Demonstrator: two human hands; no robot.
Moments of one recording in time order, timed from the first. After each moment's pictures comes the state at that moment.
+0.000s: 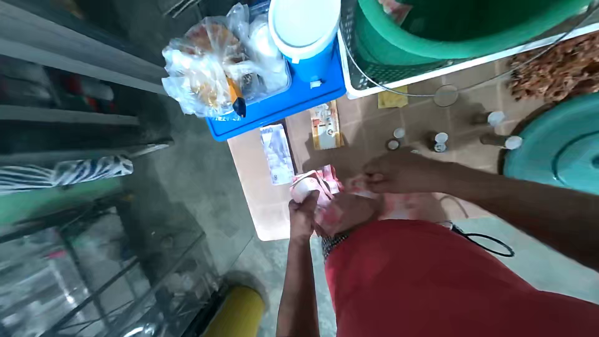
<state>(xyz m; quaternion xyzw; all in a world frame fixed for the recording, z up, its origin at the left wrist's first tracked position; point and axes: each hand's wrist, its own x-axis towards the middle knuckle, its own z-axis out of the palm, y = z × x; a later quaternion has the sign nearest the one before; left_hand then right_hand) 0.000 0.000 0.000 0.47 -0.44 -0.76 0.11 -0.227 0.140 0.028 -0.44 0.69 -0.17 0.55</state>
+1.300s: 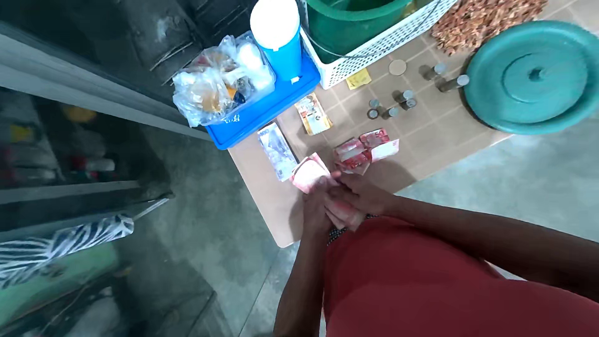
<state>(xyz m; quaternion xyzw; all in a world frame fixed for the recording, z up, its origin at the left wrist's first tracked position) 0.041 -0.006 0.019 0.30 -0.39 -0.87 0.04 -0.036 0.126 0.024 -0.26 0.74 -0.48 0.40</state>
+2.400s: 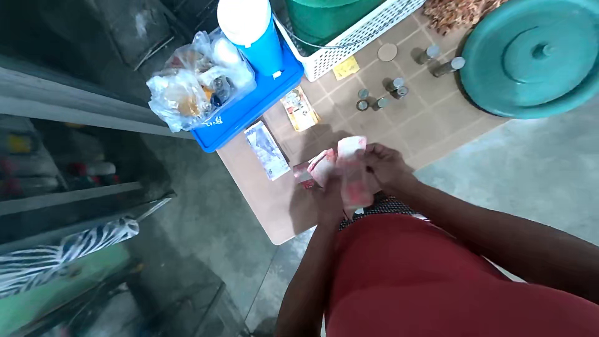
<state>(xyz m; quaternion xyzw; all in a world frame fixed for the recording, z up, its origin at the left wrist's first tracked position) 0.020 0.041 0.012 0.37 -0.54 -0.75 -0.01 -0.057 0.167 0.007 0.14 0.68 -0.66 0.28</state>
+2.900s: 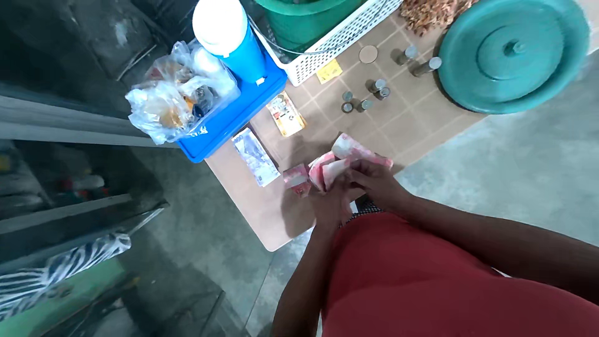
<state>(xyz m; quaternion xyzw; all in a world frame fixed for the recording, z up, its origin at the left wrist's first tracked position) 0.014 0.057 0.013 0.37 -0.60 -0.71 -0.03 -0.038 0.182 0.015 0.11 0.66 -0.66 0.33</state>
